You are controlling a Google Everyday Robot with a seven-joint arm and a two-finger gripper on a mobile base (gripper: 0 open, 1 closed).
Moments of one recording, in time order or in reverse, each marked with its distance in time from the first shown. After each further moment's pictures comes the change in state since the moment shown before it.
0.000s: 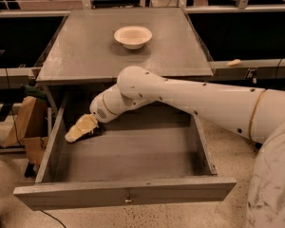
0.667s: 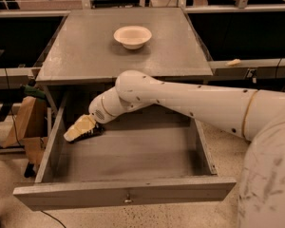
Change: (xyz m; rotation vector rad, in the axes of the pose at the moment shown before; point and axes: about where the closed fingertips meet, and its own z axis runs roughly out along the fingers) arm 0.001 -0.011 0.013 0.026 -0.021 0.016
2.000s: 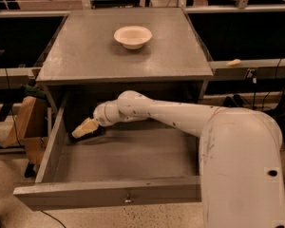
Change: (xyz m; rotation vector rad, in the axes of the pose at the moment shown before) arm 0.032 -0.093 0.100 0.085 -0.134 -0.052
